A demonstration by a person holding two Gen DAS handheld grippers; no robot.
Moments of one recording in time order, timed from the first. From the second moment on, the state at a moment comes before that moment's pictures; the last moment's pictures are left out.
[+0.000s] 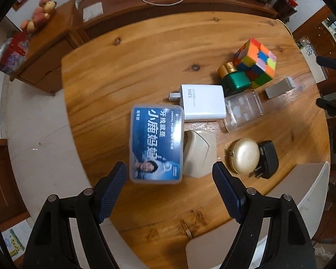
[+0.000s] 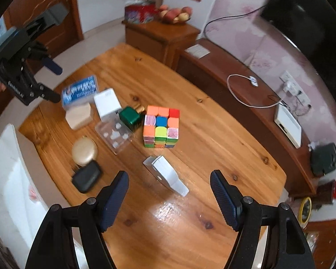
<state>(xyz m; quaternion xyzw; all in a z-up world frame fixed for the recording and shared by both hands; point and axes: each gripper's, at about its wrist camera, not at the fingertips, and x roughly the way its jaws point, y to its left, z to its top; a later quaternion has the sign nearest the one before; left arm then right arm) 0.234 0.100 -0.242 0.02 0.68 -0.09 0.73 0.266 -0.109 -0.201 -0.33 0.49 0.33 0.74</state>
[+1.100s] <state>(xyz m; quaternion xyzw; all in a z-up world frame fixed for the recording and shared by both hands) 0.269 0.140 -0.282 -0.10 0.70 -0.06 0.70 0.276 -0.084 -0.288 -0.39 0.53 0.34 0.67</state>
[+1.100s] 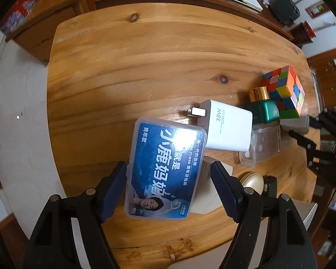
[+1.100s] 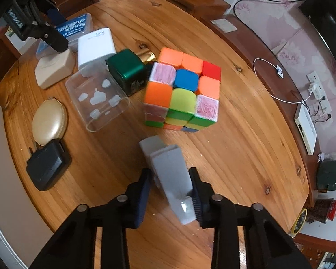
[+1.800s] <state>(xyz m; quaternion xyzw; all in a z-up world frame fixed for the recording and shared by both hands) 0.247 0.142 -0.268 -0.08 0.69 0.03 0.72 0.252 -0.099 -0.270 -0.34 0.54 0.31 0.70</state>
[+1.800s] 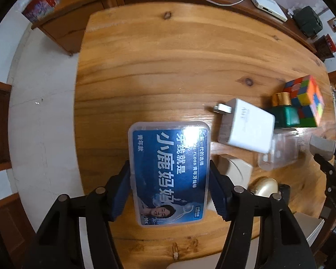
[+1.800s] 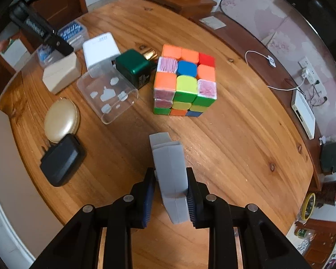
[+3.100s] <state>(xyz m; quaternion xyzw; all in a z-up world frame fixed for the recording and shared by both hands) -0.038 0.025 -0.138 -0.16 0.56 0.04 0.81 0.003 -0.154 -0.120 -0.12 0.54 0.31 0.78</state>
